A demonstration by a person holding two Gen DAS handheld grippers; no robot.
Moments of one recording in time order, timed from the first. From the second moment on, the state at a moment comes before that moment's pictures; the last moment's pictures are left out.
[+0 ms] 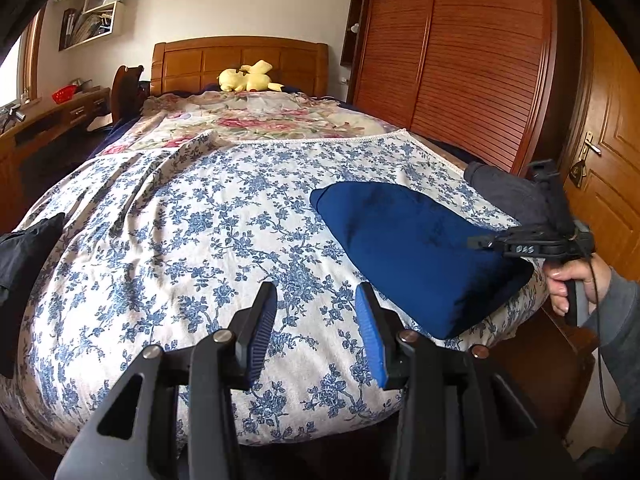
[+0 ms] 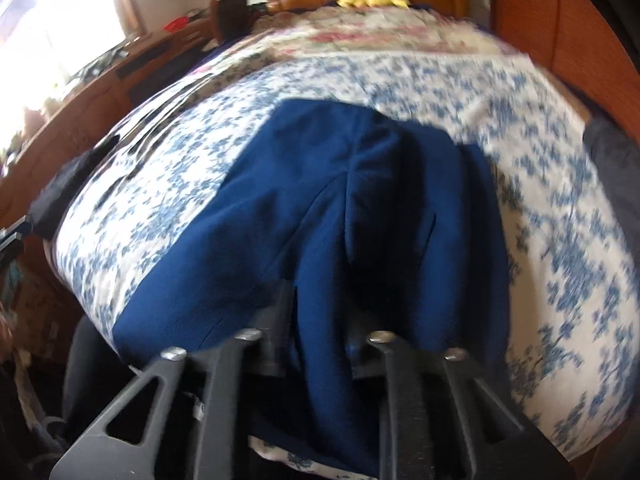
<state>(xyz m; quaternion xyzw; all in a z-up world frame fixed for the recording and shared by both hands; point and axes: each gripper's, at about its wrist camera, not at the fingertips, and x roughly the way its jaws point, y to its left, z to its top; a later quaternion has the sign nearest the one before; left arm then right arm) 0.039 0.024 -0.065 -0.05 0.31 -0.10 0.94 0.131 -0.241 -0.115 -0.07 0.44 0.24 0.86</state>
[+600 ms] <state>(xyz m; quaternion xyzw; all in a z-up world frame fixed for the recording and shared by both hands) 0.038 0.007 -0.063 -0.05 0.31 -0.12 0.94 0.109 -0.301 -0.062 -0.09 0.38 0.17 0.90</state>
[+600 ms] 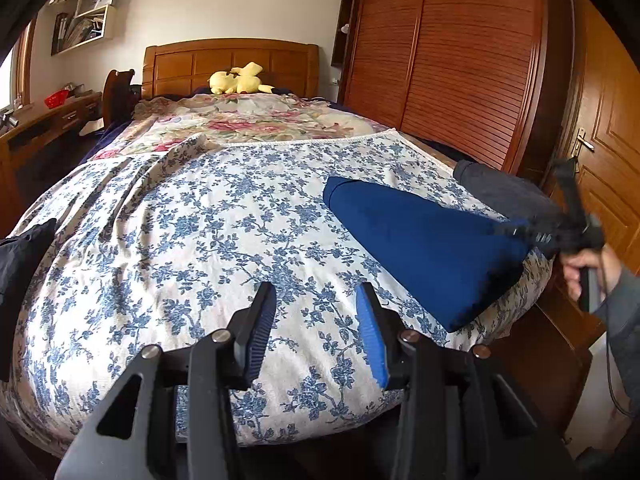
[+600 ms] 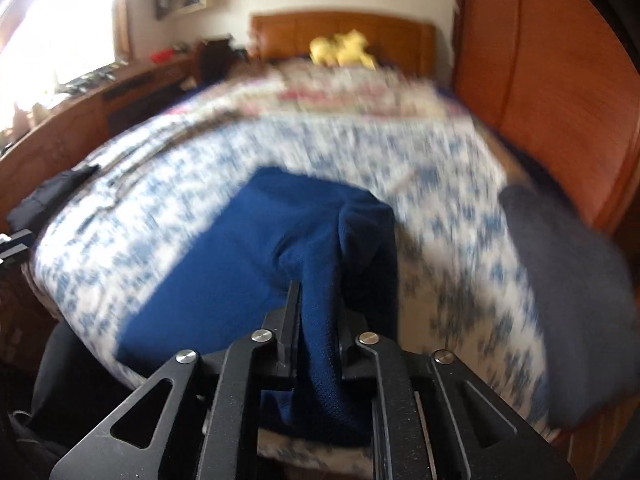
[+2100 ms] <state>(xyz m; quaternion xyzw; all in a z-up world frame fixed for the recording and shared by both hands) 0.251 -0.103 -0.110 0.04 0.35 -0.21 0.91 0.090 -0.342 -0.127 -0.04 0.38 0.13 0.91</state>
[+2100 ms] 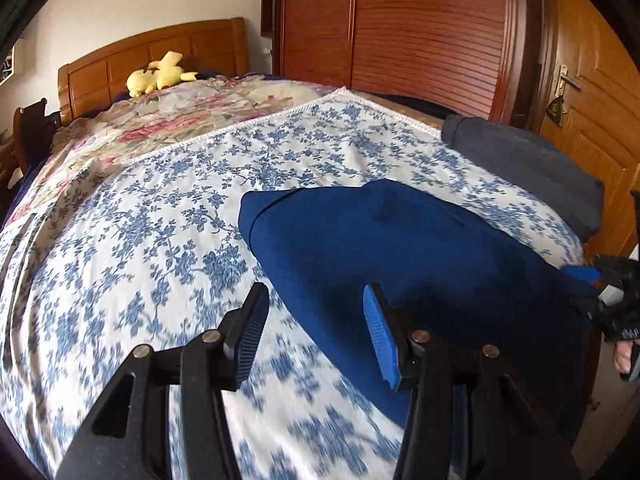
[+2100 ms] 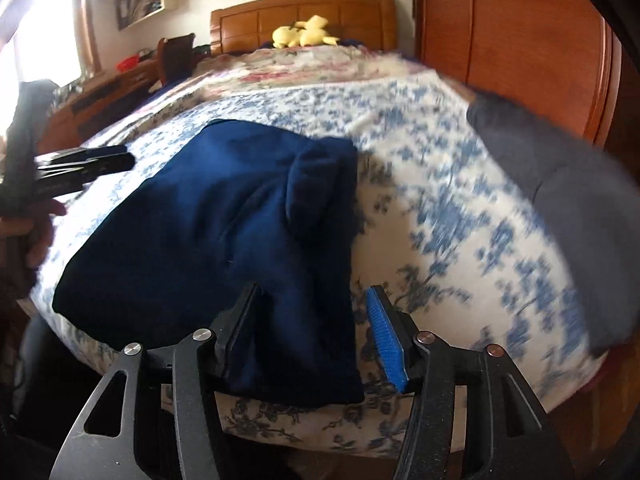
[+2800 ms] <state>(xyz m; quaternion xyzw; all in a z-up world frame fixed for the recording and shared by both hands) 0.367 -0.105 -0.164 0.02 0.42 -0.18 0.89 0.104 -0.327 -0.156 -0.01 0.41 0.17 0.90</state>
